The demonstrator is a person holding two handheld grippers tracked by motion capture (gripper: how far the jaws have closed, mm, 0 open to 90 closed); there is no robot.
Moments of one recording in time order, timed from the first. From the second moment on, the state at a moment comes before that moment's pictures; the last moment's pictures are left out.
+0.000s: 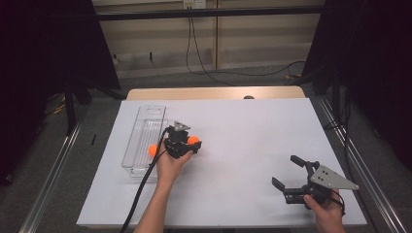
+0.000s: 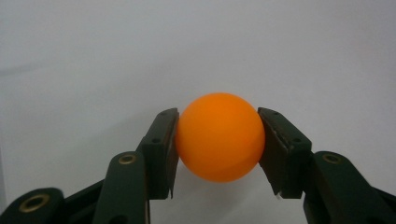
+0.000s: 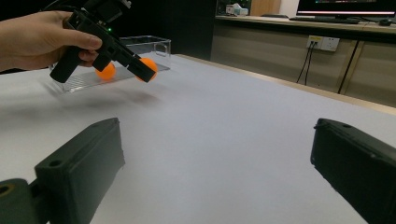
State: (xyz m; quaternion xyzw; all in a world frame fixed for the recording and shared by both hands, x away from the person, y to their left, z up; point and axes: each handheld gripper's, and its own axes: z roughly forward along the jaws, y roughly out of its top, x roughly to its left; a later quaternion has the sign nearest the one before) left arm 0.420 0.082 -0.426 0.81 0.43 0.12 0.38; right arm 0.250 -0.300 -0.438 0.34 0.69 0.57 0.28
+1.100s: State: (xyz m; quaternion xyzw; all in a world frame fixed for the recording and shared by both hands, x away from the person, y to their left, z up) left arm 0.417 0.091 -0.409 0.80 0.43 0.13 0.39; right arm 0.250 -0.299 -0.438 0.34 0.69 0.57 0.28
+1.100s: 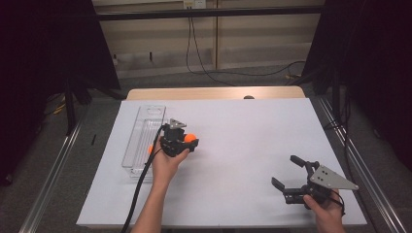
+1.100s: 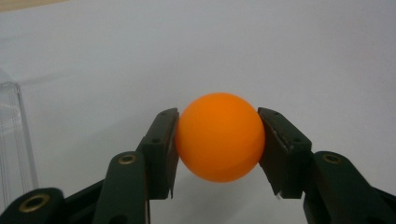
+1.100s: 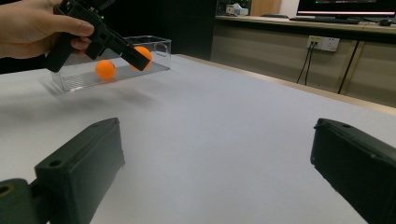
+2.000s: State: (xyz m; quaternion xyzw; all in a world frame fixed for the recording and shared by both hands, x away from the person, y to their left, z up) left arm 0.416 0.104 -0.399 0.80 0.44 0.13 0.40; right arm 0.250 -0.299 -0.438 0.34 0.69 0.57 0.28
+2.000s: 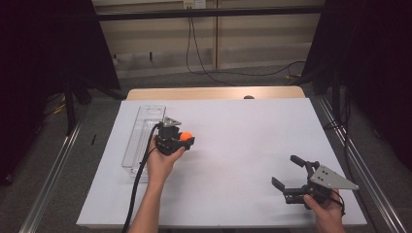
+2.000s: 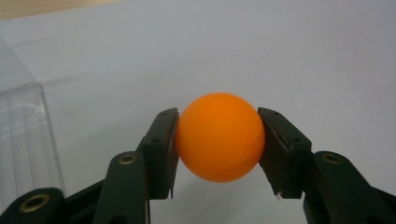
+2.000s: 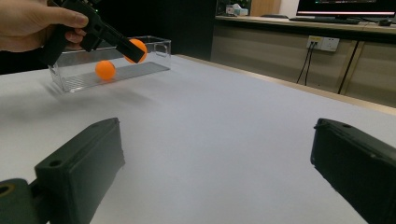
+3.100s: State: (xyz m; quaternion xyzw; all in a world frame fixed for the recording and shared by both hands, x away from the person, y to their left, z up) left arm 0.415 0.117 -0.387 0.79 0.44 0.13 0.40; right arm 0.250 -0.299 -0.438 0.34 0.69 0.57 0.28
